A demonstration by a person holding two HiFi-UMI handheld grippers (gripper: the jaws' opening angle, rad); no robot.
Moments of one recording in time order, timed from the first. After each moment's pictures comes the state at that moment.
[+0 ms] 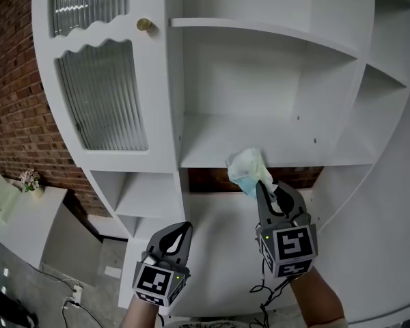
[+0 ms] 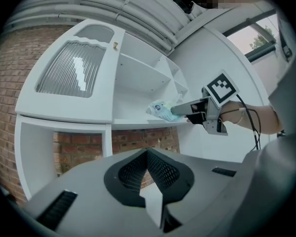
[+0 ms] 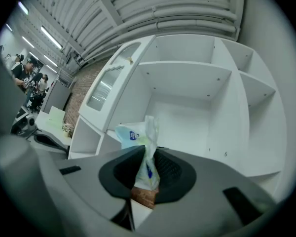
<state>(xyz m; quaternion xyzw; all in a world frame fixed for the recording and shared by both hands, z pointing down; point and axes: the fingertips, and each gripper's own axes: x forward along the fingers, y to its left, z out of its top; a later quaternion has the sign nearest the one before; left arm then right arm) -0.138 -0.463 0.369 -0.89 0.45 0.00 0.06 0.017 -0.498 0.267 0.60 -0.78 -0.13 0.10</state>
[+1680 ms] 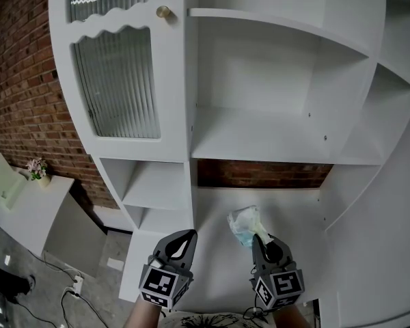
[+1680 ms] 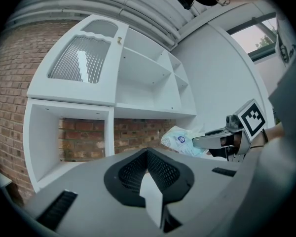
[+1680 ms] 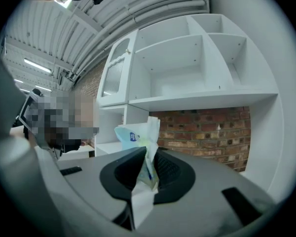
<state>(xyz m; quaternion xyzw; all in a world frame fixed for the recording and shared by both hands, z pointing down) -0.146 -0.441 0.421 -0.89 0.46 -0.03 0.02 0.012 -0.431 0.430 0.57 -0.82 0.01 0.05</state>
